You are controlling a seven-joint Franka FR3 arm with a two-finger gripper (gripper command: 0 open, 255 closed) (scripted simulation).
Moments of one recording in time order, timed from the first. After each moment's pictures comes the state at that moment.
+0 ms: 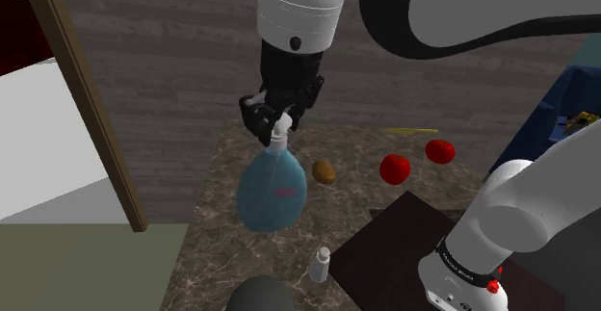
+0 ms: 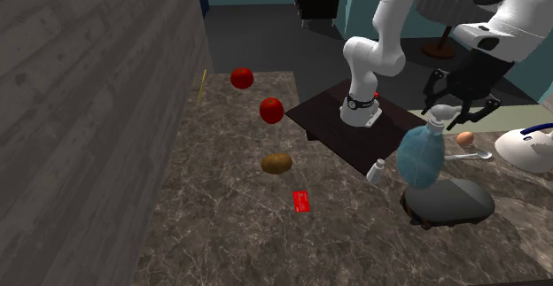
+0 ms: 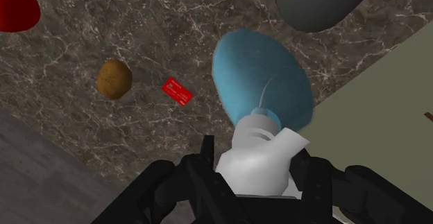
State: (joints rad) arm 0.09 -0.34 0.76 -1.93 -0.03 1.76 0.74
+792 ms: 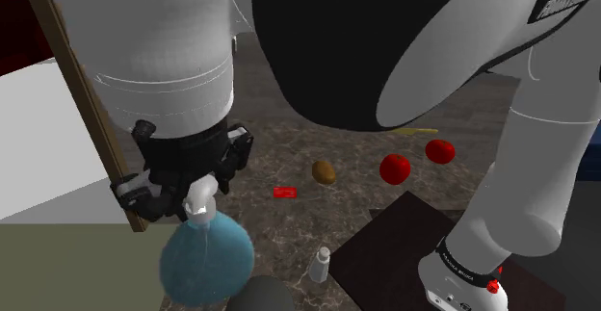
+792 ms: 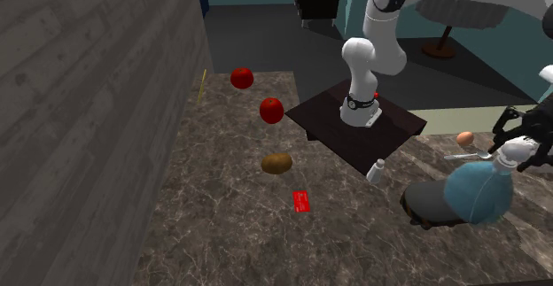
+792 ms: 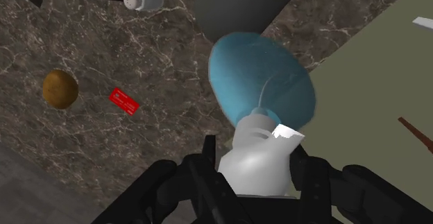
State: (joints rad) arm 0.25 0.25 1.06 -1.56 -0.48 1.62 1.25
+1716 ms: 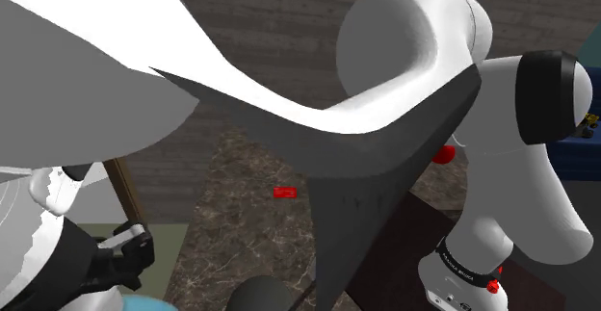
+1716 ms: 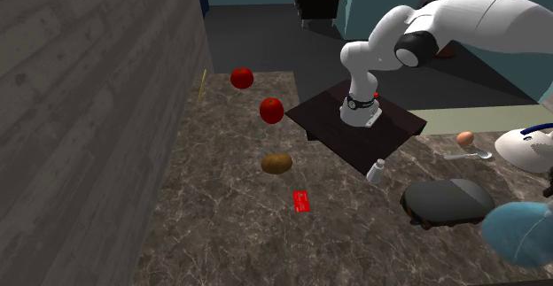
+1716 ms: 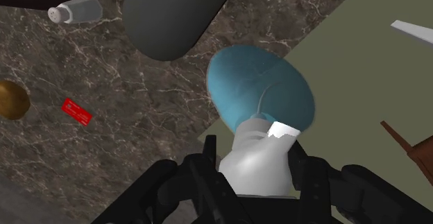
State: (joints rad) arm 0.78 0.71 0.90 -1.05 -0.78 1.44 1.41
